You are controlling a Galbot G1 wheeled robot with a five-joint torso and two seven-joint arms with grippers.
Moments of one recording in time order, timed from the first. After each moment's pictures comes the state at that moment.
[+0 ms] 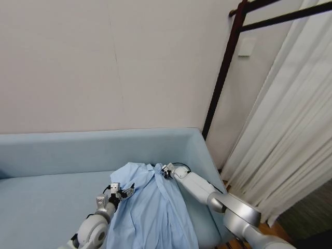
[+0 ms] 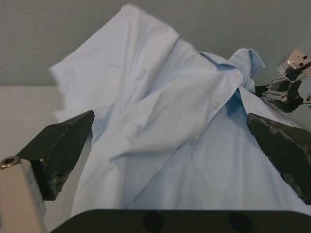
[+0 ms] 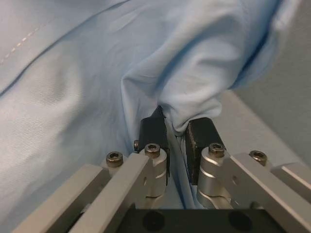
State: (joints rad) left arm 1.28 -0.89 -0.23 -1.99 -0.81 0.23 -0.34; right arm -0.22 1.32 -0.56 0.74 0.37 -0.28 -0.22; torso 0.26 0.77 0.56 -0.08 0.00
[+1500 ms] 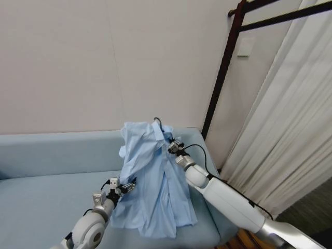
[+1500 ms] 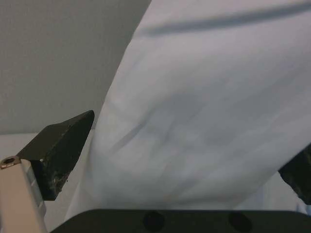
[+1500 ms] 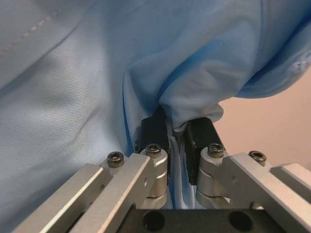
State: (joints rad) left arm 1.29 -0.82 -0.28 -2.14 -0.86 0.21 -0.36; right arm -0.41 0.96 -0.26 1.69 -0.03 -0.22 0.35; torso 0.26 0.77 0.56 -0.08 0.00
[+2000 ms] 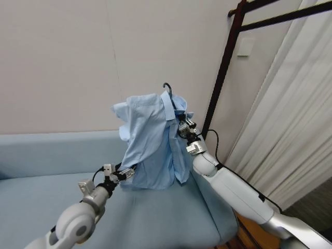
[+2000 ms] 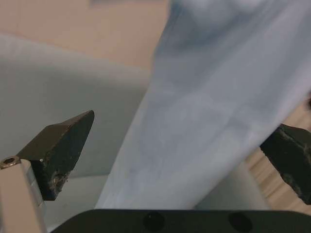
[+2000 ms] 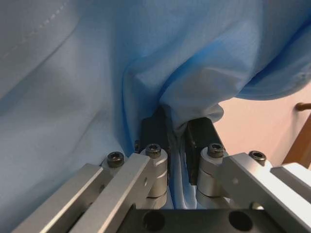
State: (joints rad) left arm 1.25 -0.63 -0.49 -2.37 -1.33 0.18 -0.30; right arm -0.37 0.96 -0.21 1.64 -0.20 0.07 0.51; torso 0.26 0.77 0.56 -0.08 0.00
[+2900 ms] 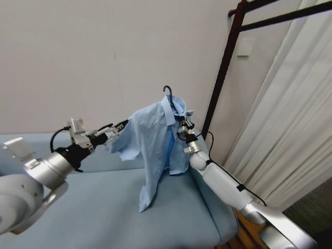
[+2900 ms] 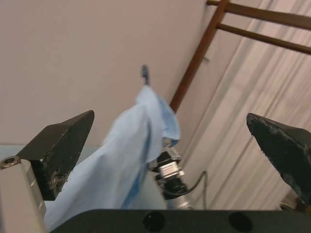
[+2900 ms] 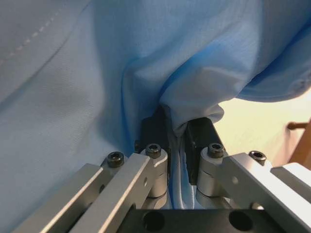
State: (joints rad) left arm 1.13 -0.36 -1.00 -2.50 -2.00 0.20 -0.32; right arm -0.33 1.08 -0.22 1.33 -0.44 0.29 0.63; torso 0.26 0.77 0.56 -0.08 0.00
